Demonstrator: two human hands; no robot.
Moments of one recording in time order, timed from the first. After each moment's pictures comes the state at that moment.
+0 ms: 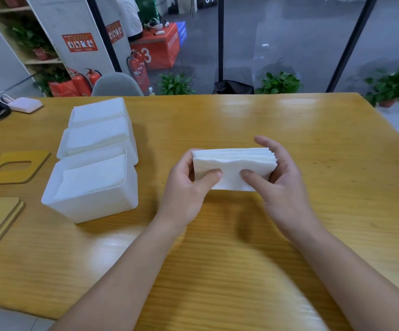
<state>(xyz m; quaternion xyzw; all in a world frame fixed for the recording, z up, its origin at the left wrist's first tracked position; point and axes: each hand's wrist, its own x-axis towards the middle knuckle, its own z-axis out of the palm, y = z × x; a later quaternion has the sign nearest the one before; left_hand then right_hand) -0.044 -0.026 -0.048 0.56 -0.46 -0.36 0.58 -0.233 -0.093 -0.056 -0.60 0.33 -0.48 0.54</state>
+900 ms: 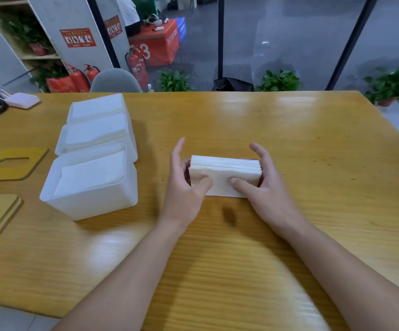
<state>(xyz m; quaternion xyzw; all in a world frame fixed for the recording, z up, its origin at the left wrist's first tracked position) -0.039 -0.033 -0.082 0.58 -0.43 -0.31 0.62 -0.220 -0.099 -0.079 -0.65 0.38 -0.42 0.50</state>
